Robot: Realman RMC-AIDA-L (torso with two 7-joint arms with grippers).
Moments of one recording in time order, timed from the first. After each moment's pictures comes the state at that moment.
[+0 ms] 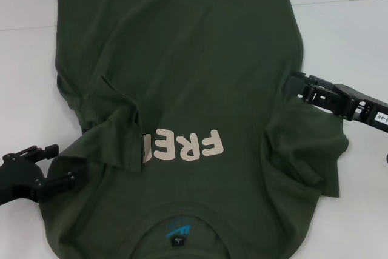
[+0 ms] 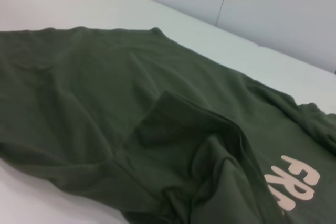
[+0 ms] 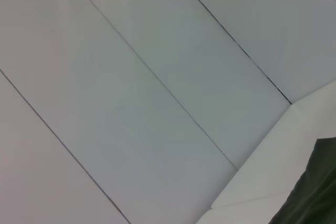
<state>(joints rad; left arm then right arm) -0.37 -2.16 0.46 0.75 2.20 1.46 -1.31 0.40 2.05 -0.36 -0.43 -1.87 -1.77 1.54</state>
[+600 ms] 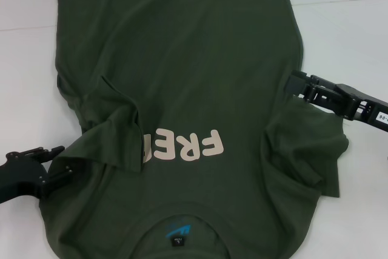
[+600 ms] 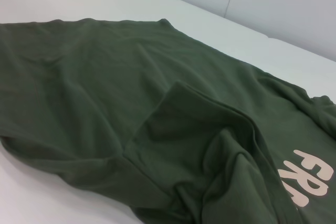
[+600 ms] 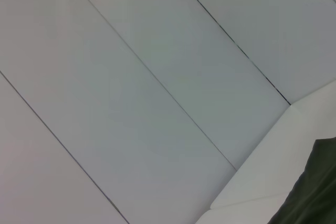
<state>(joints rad) -0.38 -2.16 0.47 0.73 2.20 1.41 -1.31 0.39 2.05 -0.36 -0.43 -1.87 -1.77 1.54</state>
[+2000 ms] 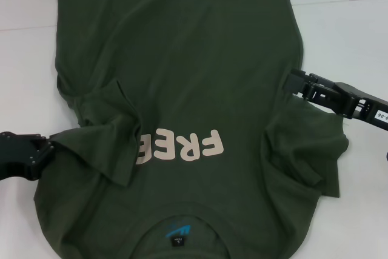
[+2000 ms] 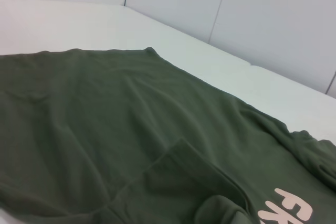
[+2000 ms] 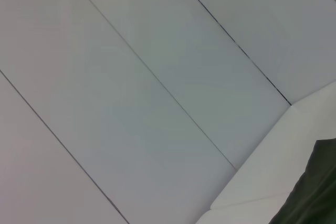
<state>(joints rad) -0.40 -2.16 0.47 0.86 2.19 1.53 -1.43 0.40 2.05 -0.36 -0.43 -1.87 -1.77 1.54</state>
